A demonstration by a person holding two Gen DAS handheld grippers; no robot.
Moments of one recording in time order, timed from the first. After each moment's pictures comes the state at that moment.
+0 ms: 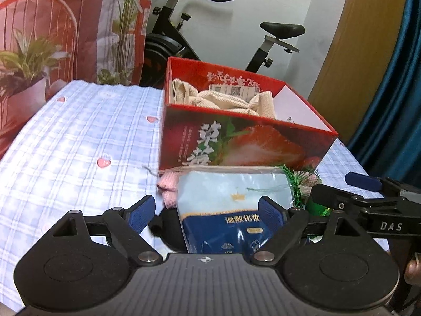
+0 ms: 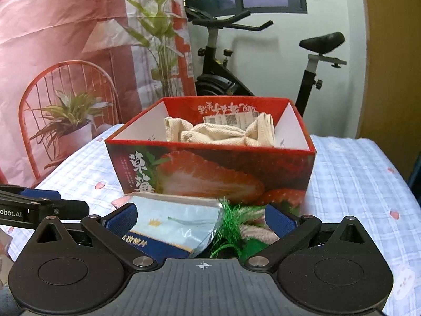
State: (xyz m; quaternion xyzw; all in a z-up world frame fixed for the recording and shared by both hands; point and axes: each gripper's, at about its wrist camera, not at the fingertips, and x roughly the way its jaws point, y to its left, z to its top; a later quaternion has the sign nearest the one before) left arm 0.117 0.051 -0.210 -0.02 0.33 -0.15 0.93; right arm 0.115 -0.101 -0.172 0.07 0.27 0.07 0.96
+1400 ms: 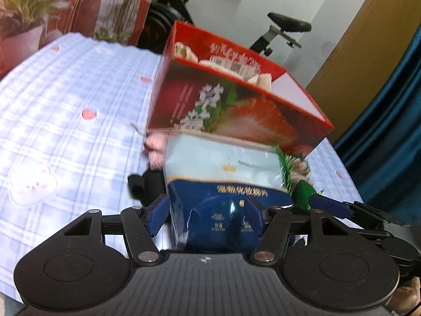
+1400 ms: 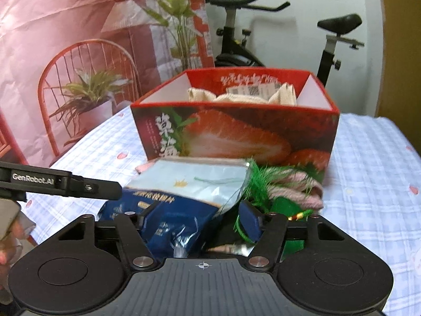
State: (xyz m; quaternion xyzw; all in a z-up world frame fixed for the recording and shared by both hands) left arm 0.128 0.060 -0.246 -0.11 0.38 -0.18 0.90; right arm 0.096 -0.083 -0.197 0.07 0.31 0.11 0.94
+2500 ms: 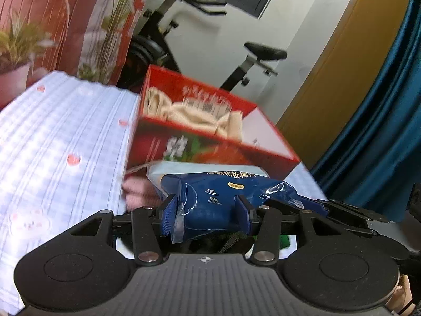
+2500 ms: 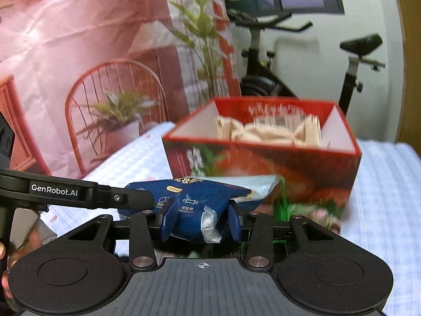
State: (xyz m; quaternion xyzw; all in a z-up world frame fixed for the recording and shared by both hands) left arm 0.114 0.052 -0.190 -0.11 0.30 -0.22 0.92; right arm 0.098 -0.078 -0.157 0.07 0.25 0.17 0.95
